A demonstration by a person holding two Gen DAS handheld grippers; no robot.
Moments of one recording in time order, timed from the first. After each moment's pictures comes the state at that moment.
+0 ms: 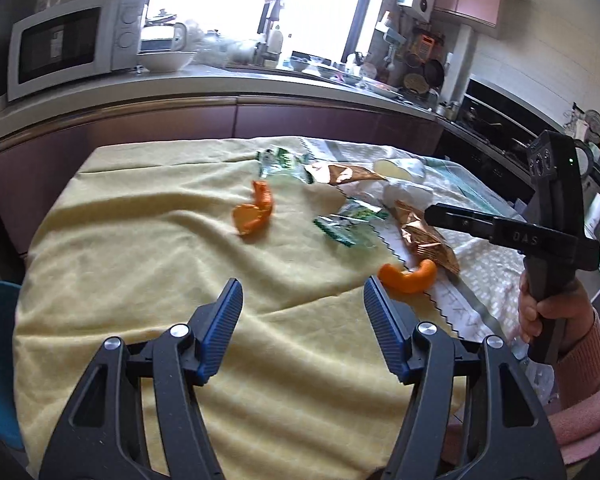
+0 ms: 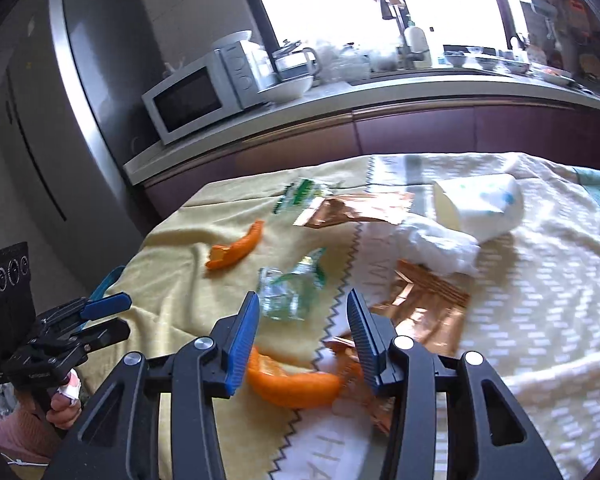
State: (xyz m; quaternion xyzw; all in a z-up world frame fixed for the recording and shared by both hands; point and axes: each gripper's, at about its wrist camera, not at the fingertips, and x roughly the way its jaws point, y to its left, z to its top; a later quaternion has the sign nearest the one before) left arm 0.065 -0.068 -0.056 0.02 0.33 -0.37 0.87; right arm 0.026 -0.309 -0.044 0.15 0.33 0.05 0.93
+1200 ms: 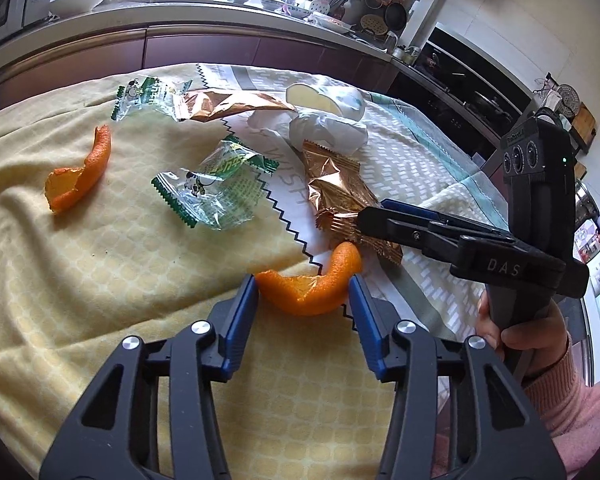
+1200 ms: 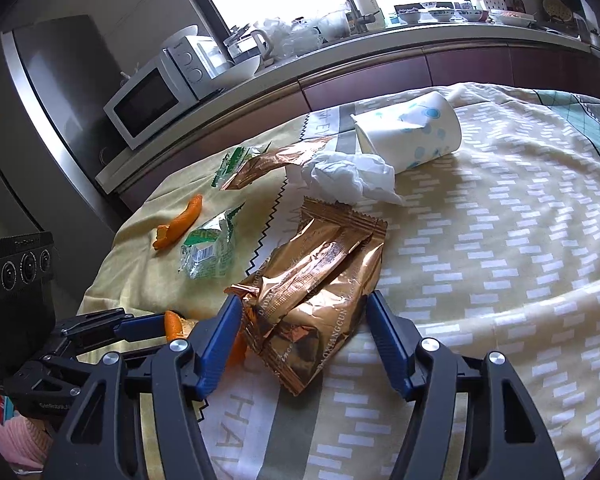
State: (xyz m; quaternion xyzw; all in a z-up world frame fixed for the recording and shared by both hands) left arm 0.082 -0.195 -0.095 0.03 0.43 -0.44 0.78; right arm 0.016 -0.349 -0.088 0.20 0.37 0.03 0.91
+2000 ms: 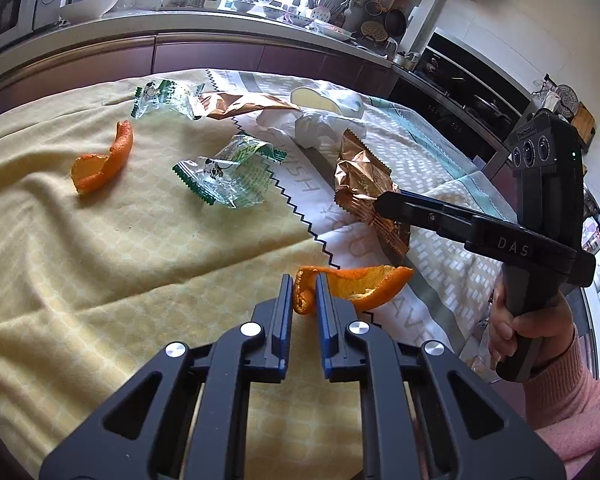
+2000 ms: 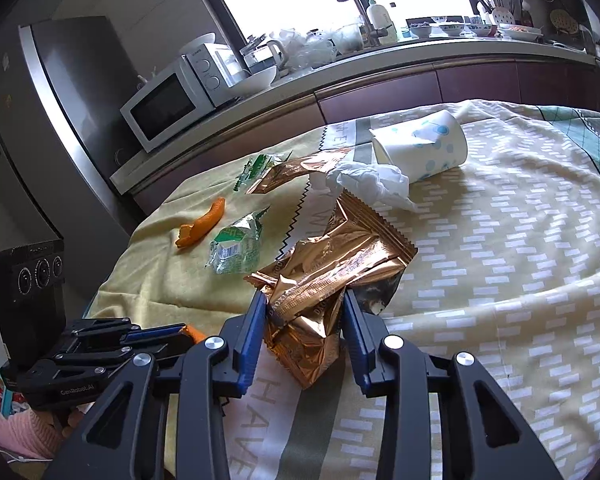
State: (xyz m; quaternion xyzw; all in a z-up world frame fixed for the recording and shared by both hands) left arm 0.068 -0.171 -0.095 0.03 0.42 -0.44 0.79; right arm -0.005 -0.340 -0.073 0.20 0.35 0.05 0.92
